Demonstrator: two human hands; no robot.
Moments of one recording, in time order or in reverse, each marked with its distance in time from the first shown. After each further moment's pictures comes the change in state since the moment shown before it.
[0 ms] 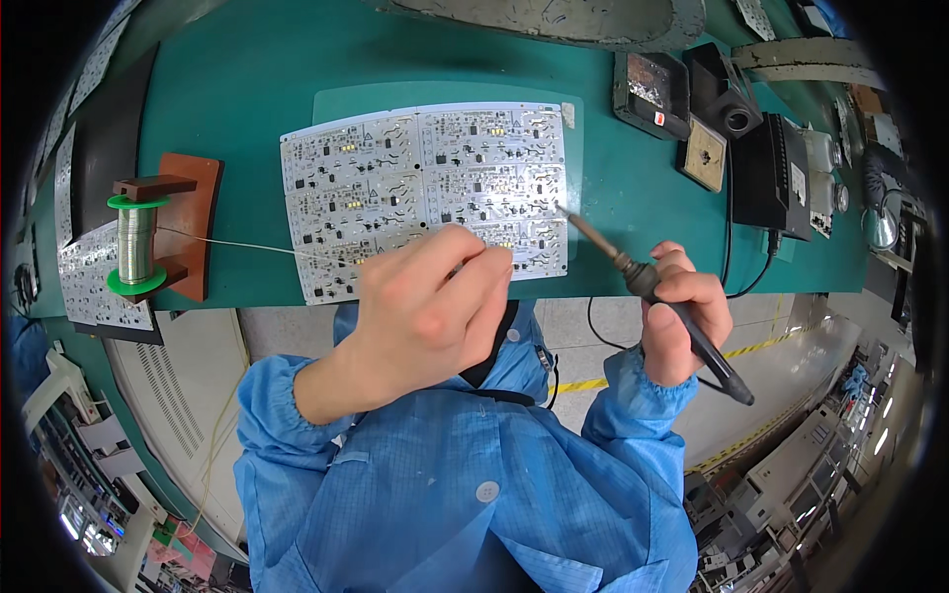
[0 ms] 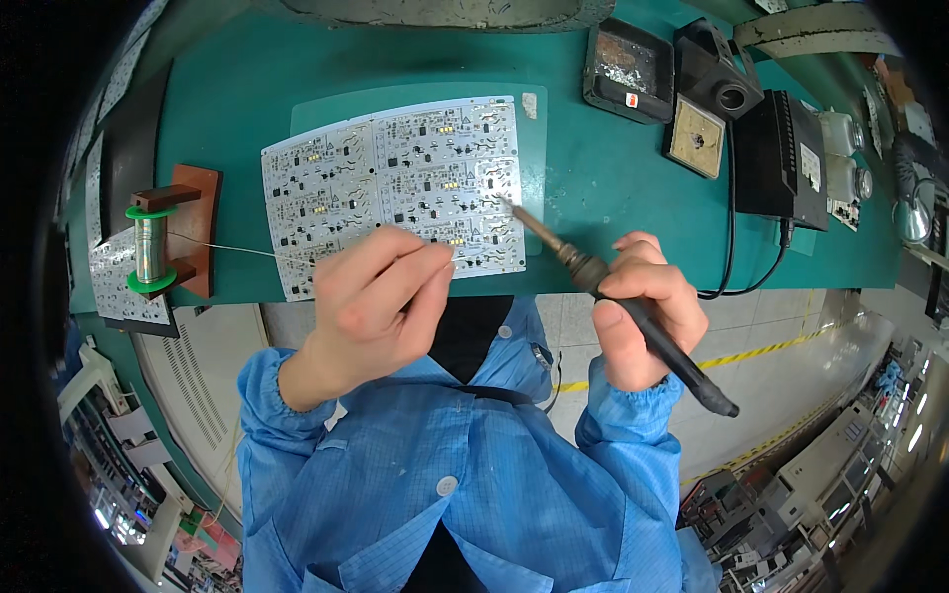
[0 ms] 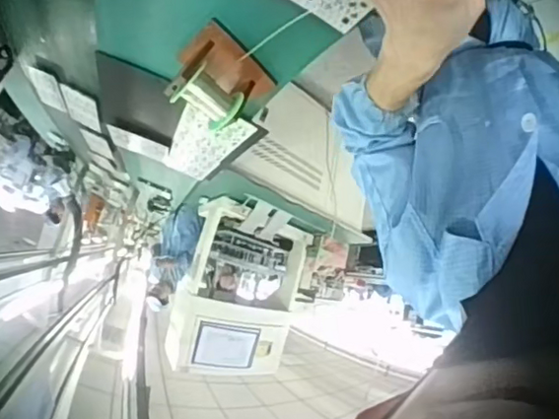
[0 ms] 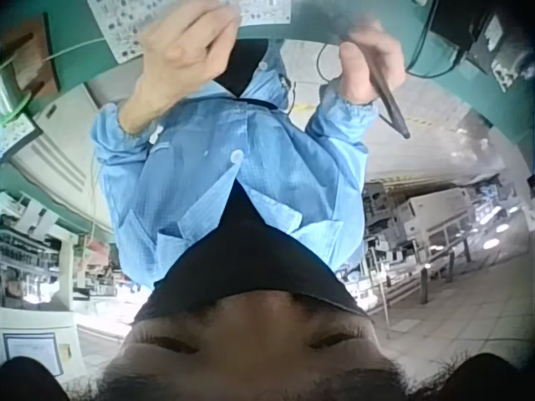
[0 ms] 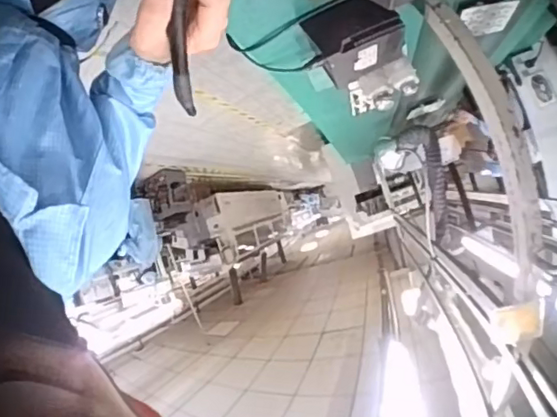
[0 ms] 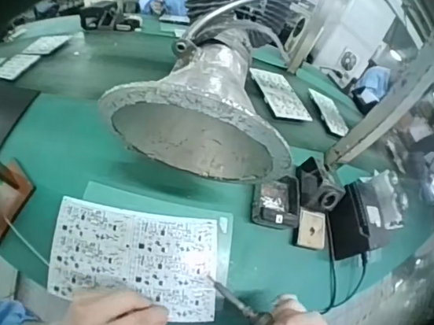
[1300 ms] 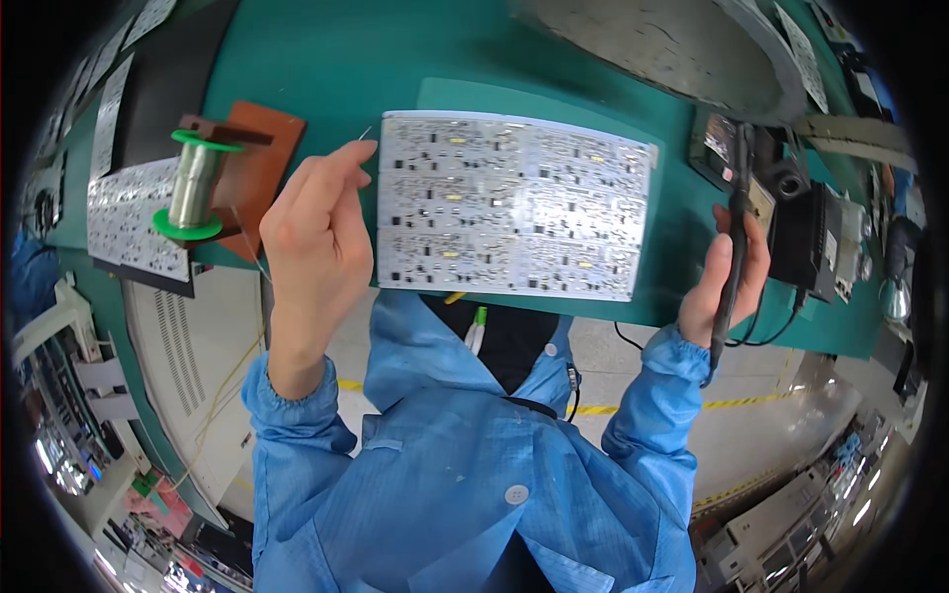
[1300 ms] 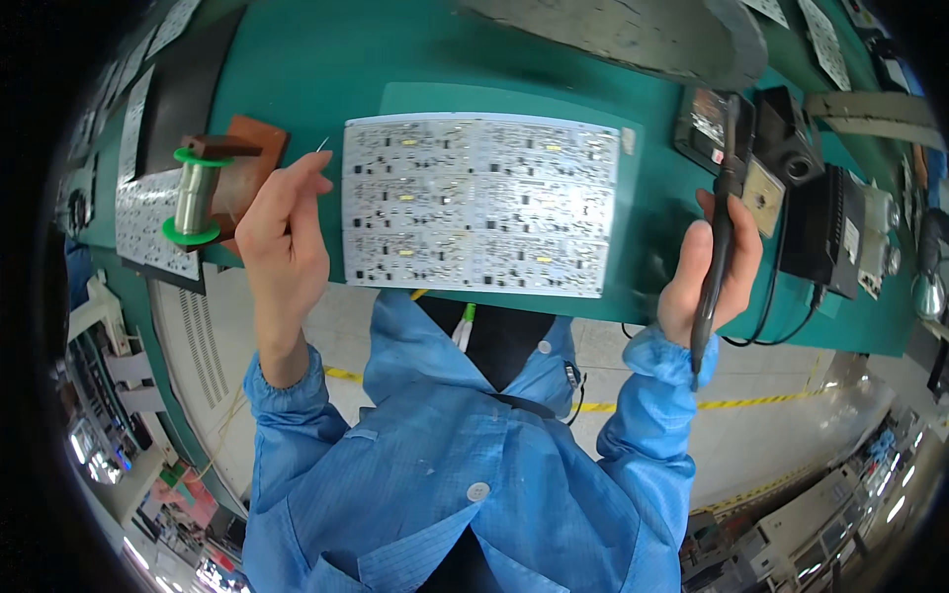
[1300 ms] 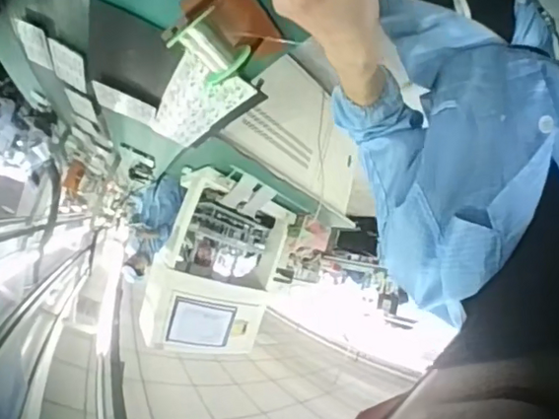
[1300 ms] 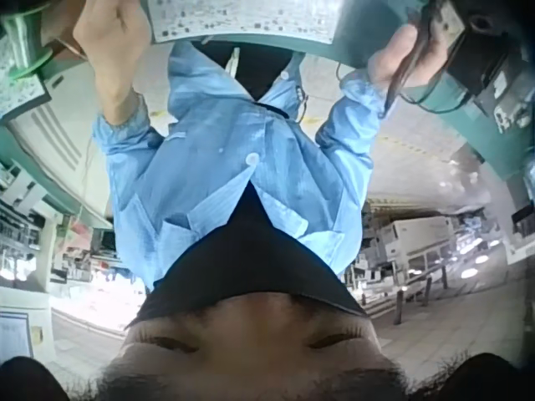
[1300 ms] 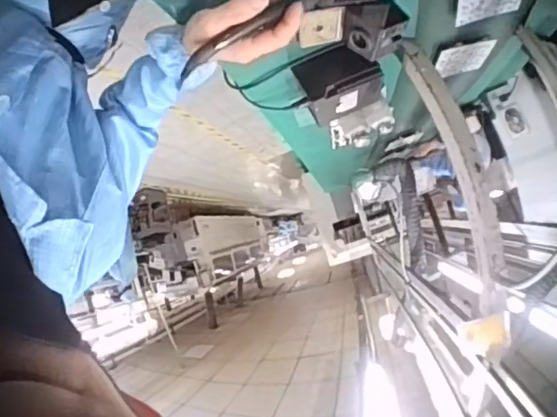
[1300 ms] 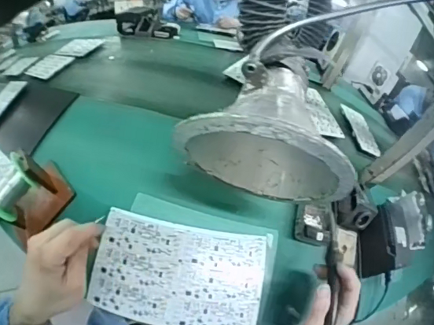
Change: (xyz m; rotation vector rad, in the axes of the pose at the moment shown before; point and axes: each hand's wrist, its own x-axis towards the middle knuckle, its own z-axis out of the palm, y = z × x) left_hand -0.013 -0.060 -0.089 0.215 0.125 -0.404; right_hand 0.030 0.040 0.025 -0.345 0.222 0.034
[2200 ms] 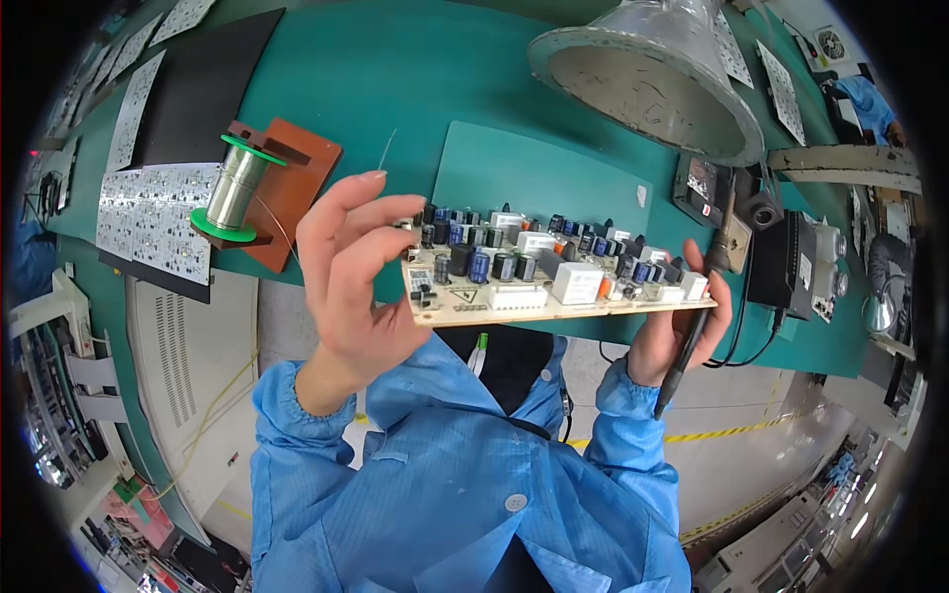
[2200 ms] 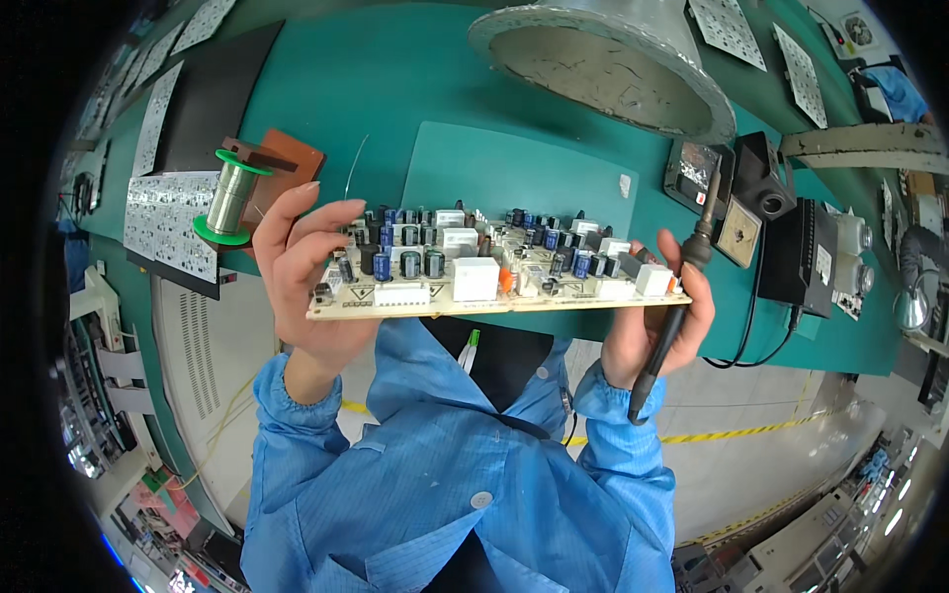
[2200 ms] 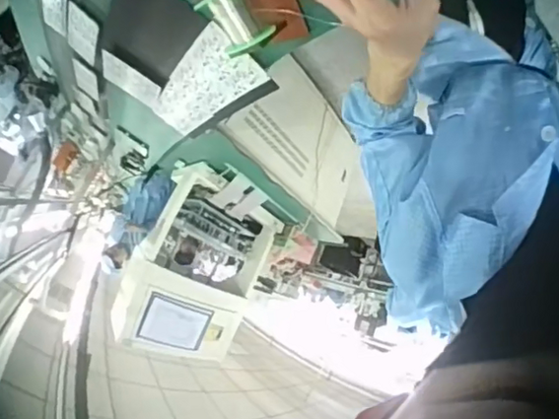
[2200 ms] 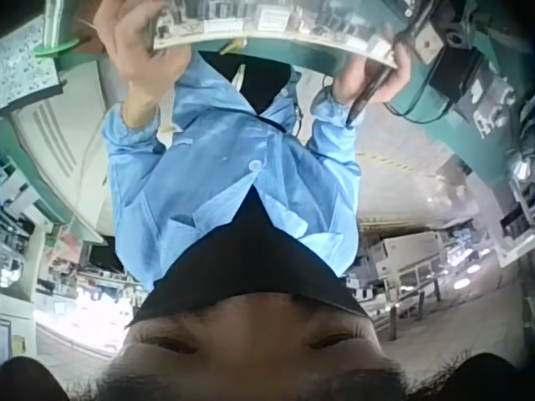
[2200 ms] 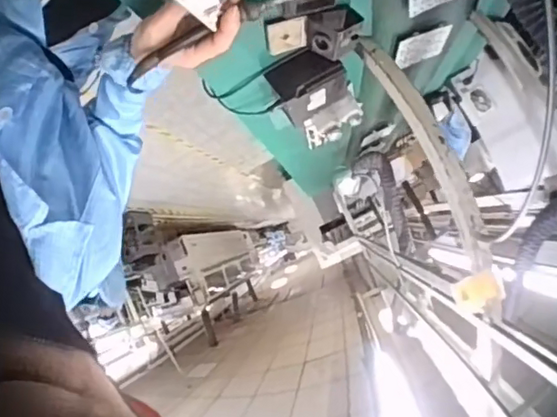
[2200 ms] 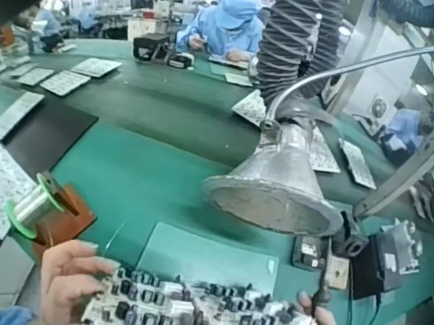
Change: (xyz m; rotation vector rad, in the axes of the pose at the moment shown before) left_hand -0.014 0.012 -0.002 -0.270 0.295 0.386; right_hand -0.030 -0.023 0.035 0.334 0.078 -0.160
